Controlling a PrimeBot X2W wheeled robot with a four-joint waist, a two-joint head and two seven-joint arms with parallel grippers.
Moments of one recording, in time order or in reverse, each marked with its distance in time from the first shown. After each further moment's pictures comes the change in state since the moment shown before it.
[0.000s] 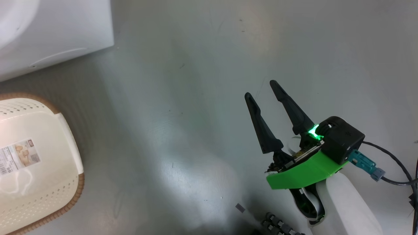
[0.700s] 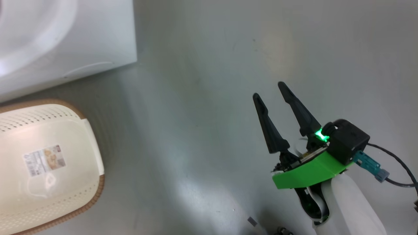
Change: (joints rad) left arm 0.175 -0.069 -0.032 0.022 -0.003 0.002 -0.141; right arm 0.010 0.001 -0.035 0.012 -0.018 0.000 0.000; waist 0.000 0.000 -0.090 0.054
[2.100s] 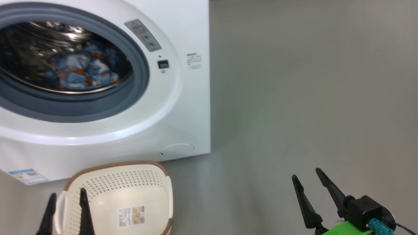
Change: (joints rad) left arm 1.302 -0.276 -0.104 -0.921 -0.021 0.216 0.012; right arm 0.435 -0.015 -0.185 -0.064 -0.147 0.000 0.102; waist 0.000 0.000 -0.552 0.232
